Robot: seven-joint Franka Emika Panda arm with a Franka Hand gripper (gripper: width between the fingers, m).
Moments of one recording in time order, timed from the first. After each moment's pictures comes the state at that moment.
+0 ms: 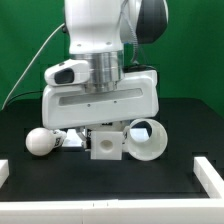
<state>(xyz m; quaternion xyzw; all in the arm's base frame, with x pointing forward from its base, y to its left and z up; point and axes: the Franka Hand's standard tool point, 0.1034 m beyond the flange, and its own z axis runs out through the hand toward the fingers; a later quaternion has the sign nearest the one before) 0.525 -0.036 0.056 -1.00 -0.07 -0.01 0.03</state>
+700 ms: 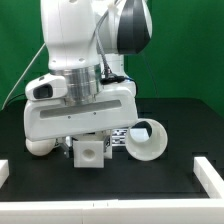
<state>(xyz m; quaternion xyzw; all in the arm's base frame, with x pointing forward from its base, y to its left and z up) 0.504 -0.065 0.029 -1.00 -0.08 0.00 0.04</state>
